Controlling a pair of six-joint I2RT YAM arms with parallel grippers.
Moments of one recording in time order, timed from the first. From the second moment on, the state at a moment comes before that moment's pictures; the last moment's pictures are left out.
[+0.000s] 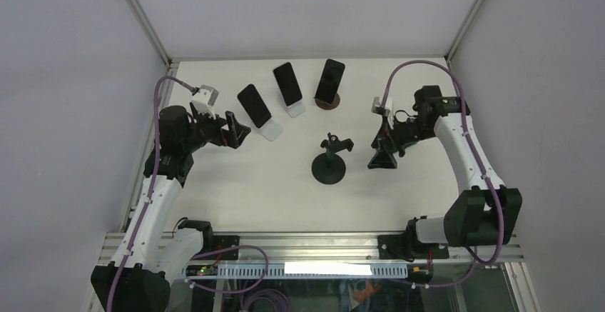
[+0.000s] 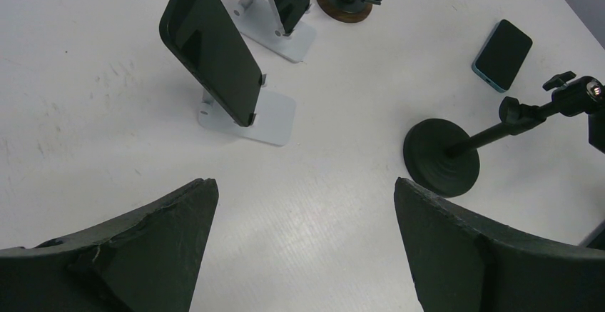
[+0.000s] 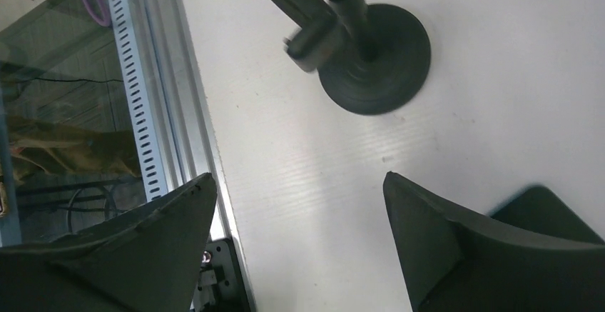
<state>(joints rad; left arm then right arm) -0.07 0.88 0.79 -0.29 0.42 -0.08 0.08 1.33 1.19 -1.31 -0.97 -1.01</state>
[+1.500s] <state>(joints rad) -0.07 0.88 0.79 -0.29 0.43 -0.08 -0.05 1.92 1.38 -1.10 -0.46 -1.77</state>
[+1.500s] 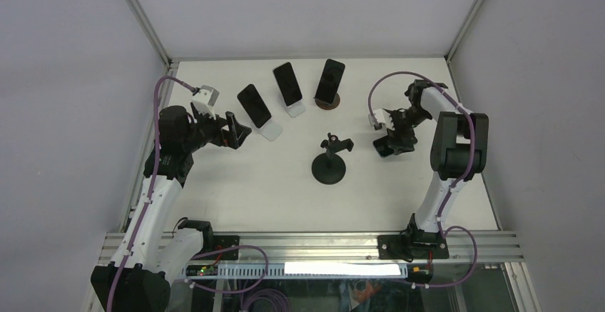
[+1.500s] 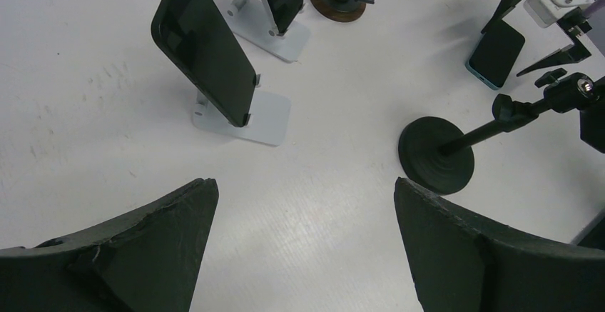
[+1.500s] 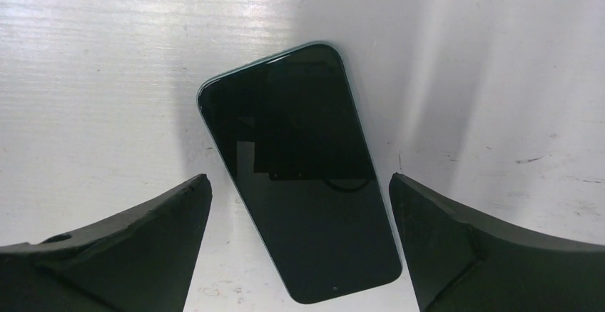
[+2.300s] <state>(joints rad) -0.07 0.88 0.79 -0.29 0.43 -0.08 -0.01 1.95 1.37 -1.07 -0.34 -1.84</state>
